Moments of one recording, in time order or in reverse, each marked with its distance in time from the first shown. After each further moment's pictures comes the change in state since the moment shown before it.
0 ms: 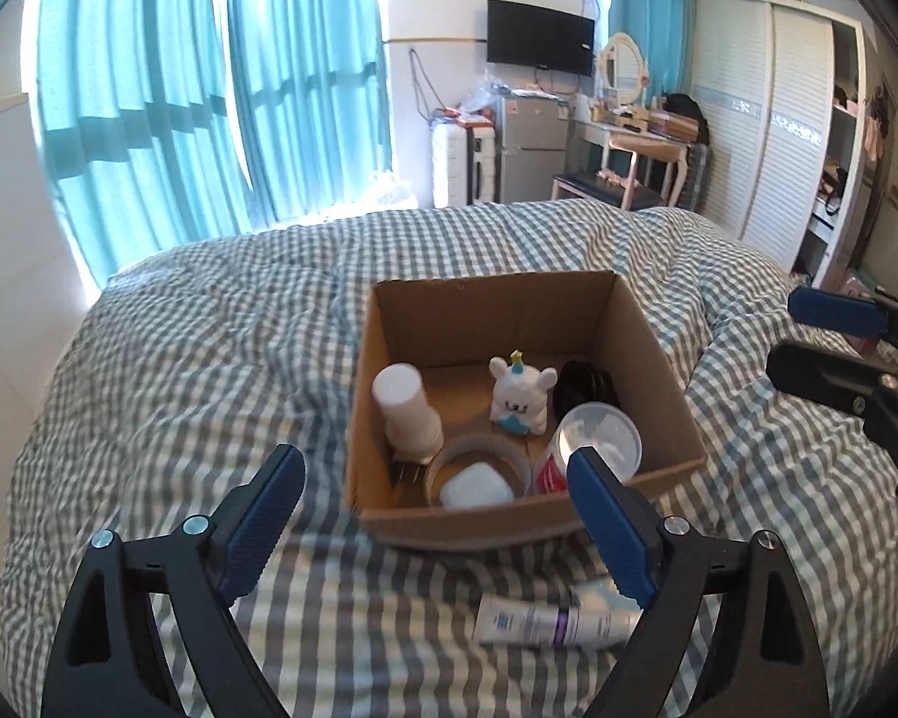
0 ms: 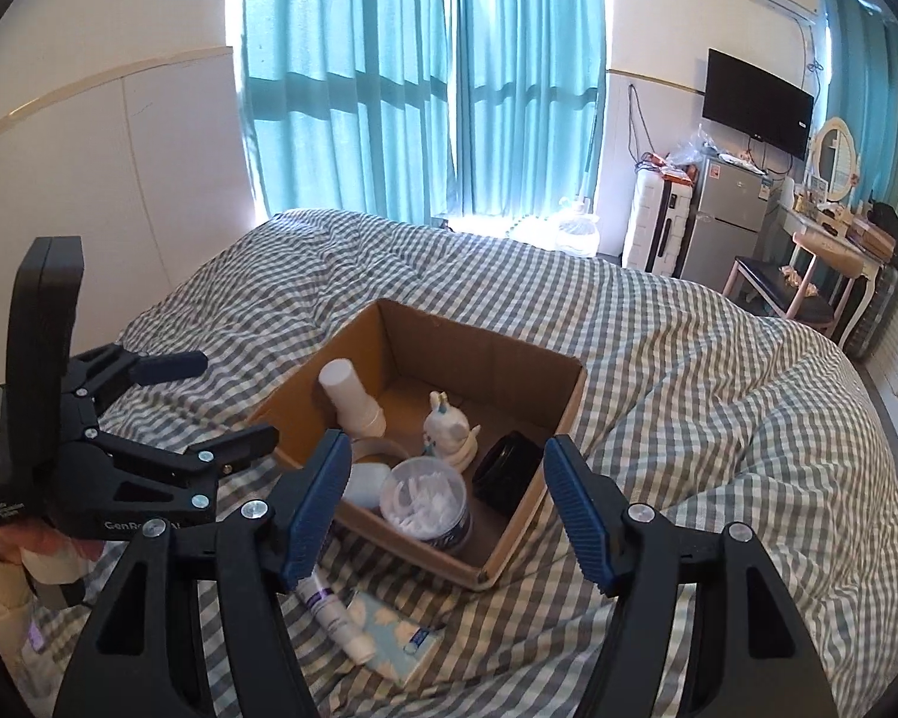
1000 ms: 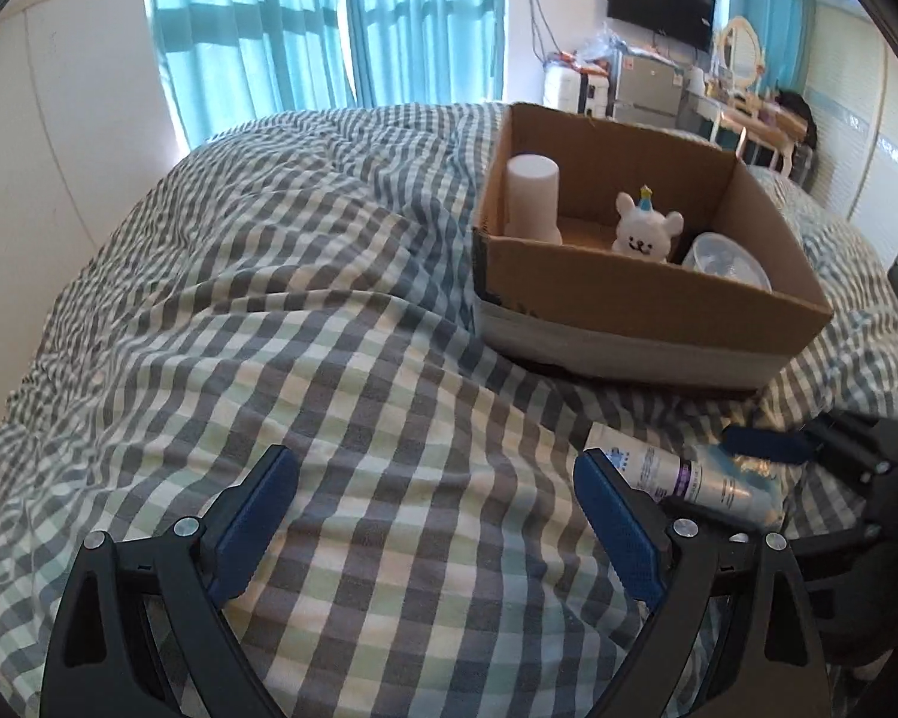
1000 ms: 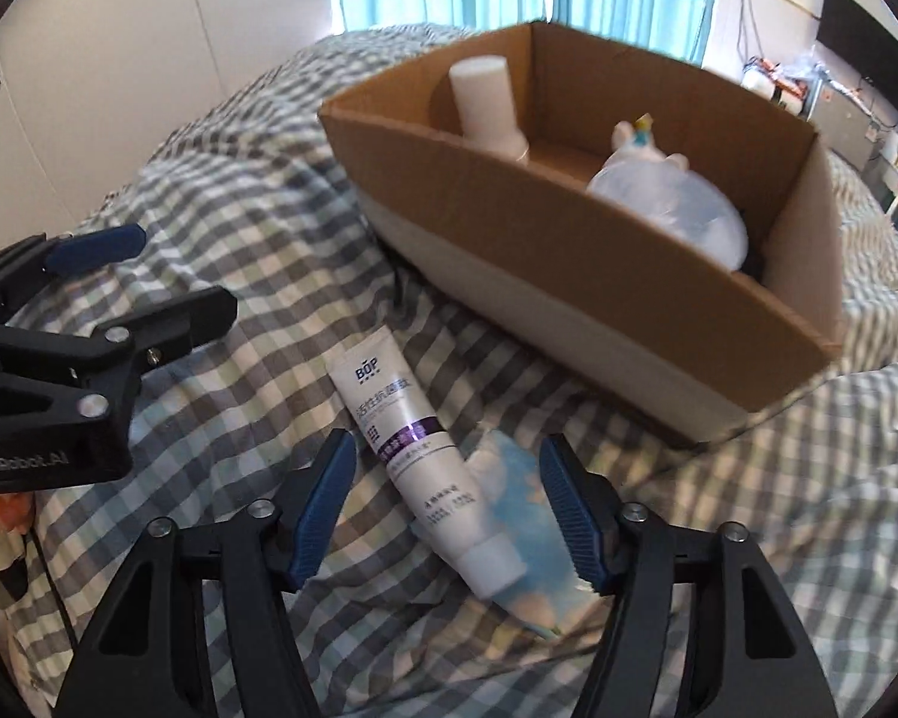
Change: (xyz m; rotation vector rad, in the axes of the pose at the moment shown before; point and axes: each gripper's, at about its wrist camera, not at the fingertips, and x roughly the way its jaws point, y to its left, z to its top) left arm 0.022 0.027 -0.106 -0.201 0.144 0.175; right arm 0.133 0.067 -0.116 -0.107 0.343 0.156
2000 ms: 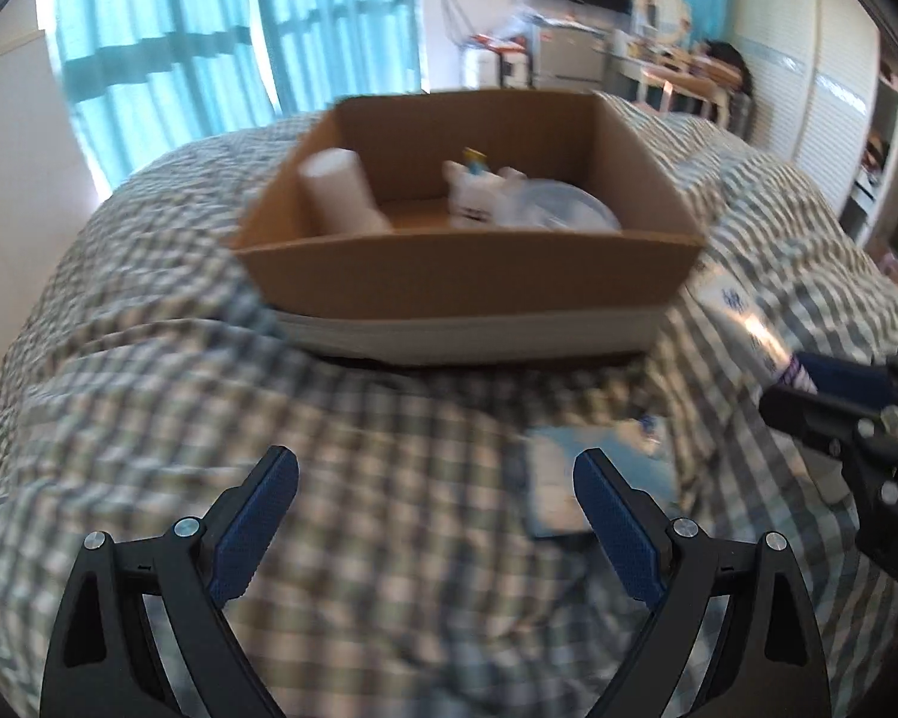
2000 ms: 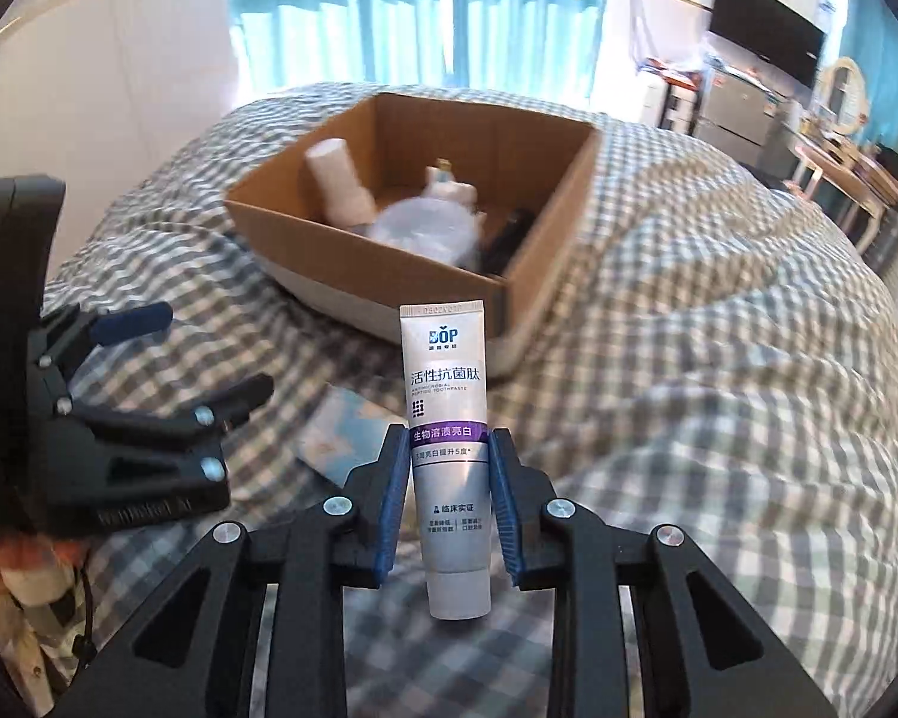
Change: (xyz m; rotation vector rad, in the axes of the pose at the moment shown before) left arm 0.005 -0.099 -0.007 0.174 0.029 -0.082; right arm -0.106 -0.057 -0.051 0.161 -0.110 -0.201
